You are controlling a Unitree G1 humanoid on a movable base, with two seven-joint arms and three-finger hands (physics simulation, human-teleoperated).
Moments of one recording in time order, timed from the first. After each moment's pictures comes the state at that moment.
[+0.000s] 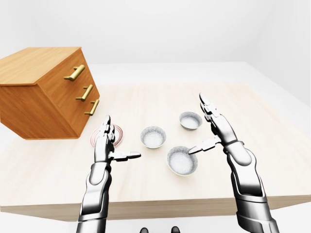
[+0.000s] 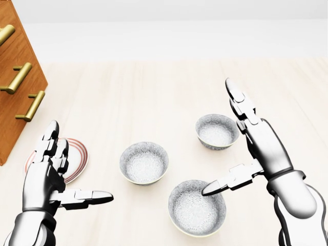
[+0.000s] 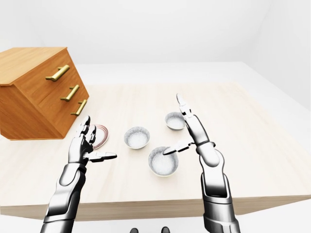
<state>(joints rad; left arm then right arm) -0.06 0.06 0.12 -0.03 -0.08 0.06 -0.05 -0.20 -0.16 -0.13 -0.18 -0.21 0.09 0.37</state>
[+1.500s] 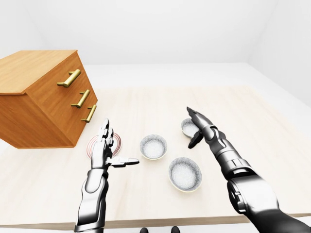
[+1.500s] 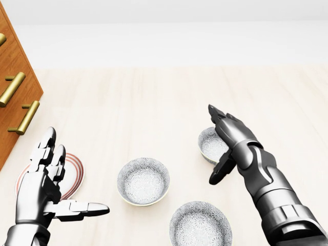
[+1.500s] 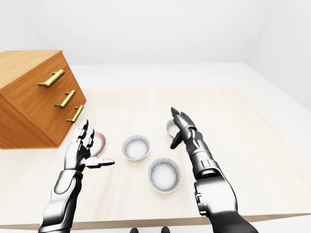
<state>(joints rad) 0.02 0.06 0.13 -0.09 -0.07 0.04 -0.11 -0.79 -0.24 0.02 1.04 -0.79 -0.06 0.09</state>
